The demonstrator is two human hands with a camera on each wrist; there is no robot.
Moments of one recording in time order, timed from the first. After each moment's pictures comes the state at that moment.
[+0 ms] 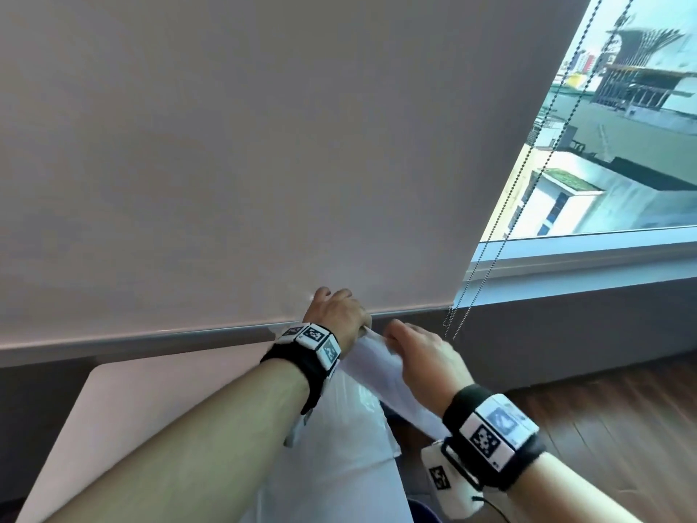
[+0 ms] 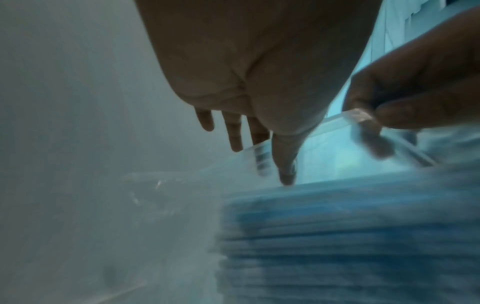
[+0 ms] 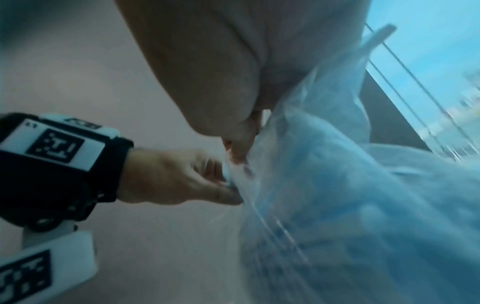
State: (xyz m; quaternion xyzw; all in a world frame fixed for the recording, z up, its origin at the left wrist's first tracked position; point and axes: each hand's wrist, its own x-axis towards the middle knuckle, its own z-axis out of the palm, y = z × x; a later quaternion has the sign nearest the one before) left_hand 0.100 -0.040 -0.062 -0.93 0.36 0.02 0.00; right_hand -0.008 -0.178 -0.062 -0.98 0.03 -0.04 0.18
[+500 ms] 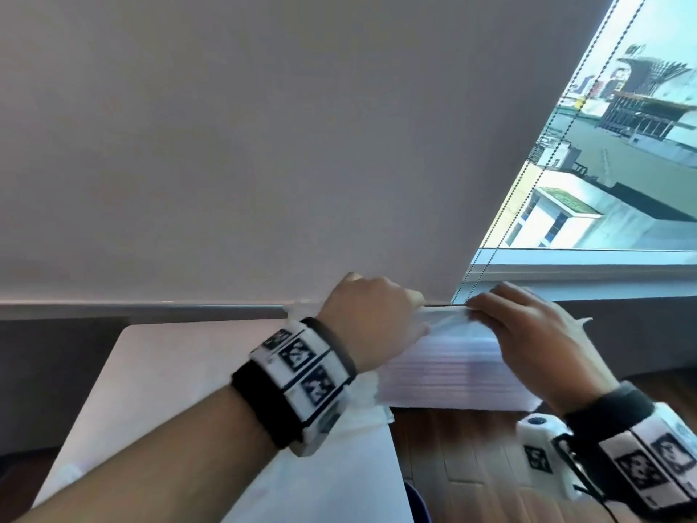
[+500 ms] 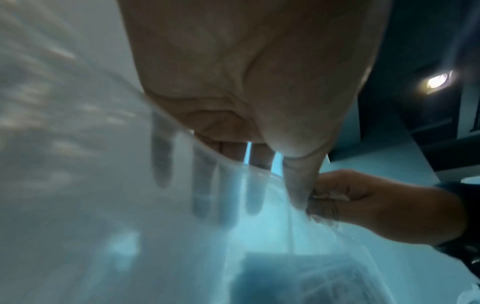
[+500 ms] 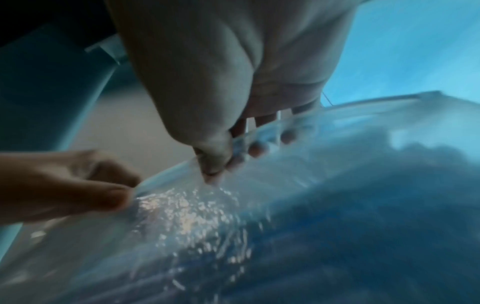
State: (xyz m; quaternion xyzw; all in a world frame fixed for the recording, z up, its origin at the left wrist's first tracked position) left_hand -0.040 0.007 0.052 -0.90 0.41 -0.10 -0.12; right_hand -0.116 -0.209 0.046 -0.97 -0.09 -0.24 0.04
